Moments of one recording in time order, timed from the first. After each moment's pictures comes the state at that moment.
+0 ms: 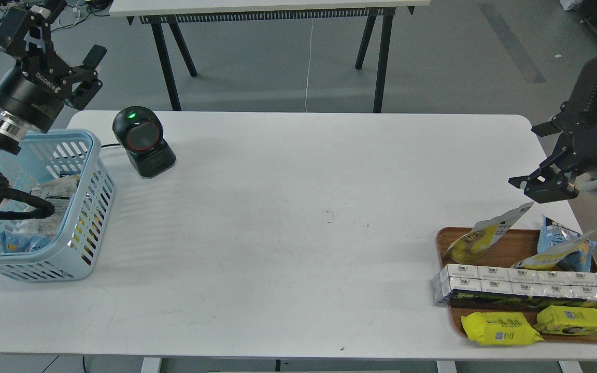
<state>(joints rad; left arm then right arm) -0.60 0.57 -1.08 -0.88 0.68 -0.49 -0.49 1.71 -1.14 -0.38 1.59 -2.17 0.49 0.49</state>
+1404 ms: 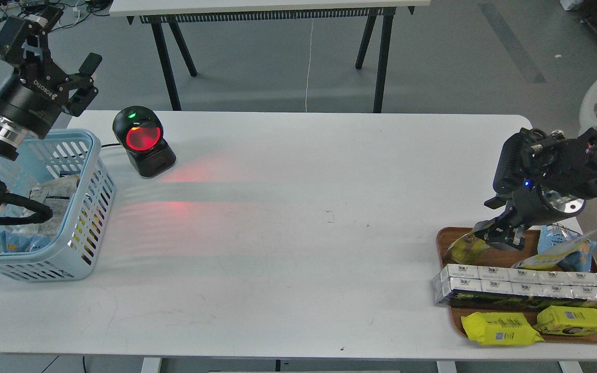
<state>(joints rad) -0.59 0.57 -1.08 -0.84 0.68 -0.49 -0.49 1.40 -0.85 -0.33 1.38 -2.18 0.44 0.49</state>
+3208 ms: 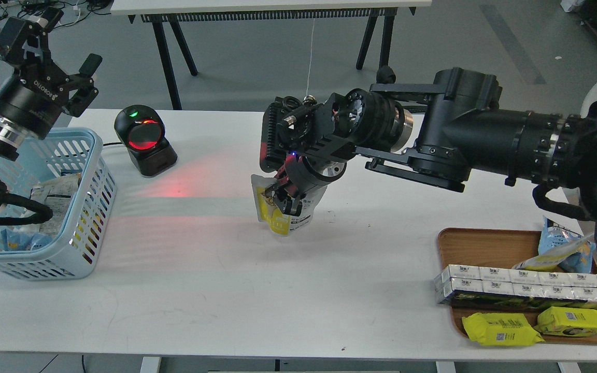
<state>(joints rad) -0.59 0.57 -1.08 -0.84 0.68 -0.49 -0.49 1.53 -0.01 -0.18 0.97 -2.06 0.43 0.49</state>
